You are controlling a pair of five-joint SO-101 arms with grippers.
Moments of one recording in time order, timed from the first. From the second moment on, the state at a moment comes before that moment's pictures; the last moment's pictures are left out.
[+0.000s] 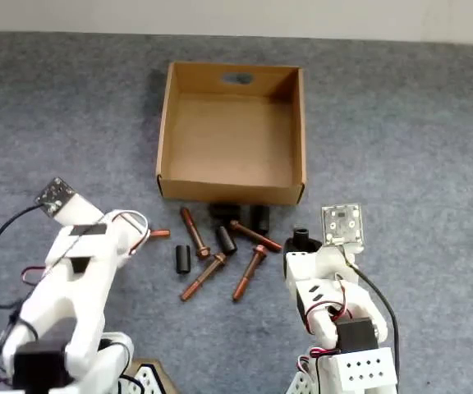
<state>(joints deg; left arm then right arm) -10.1 -16.5 62.6 37.6 49.3 -13.5 -92.4 91.0 48.0 -1.1</state>
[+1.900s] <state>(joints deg) 4.8 -10.4 45.1 59.4 -15.0 -13.5 -92.4 91.0 48.0 -1.1</state>
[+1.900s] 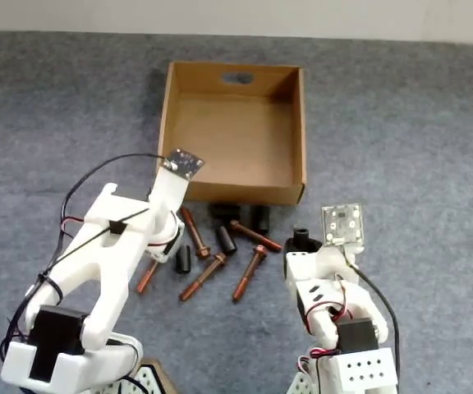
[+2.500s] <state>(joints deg) 5.0 -5.9 45.1 56.4 -15.0 -13.5 -92.7 91.1 49.5 -1.1</state>
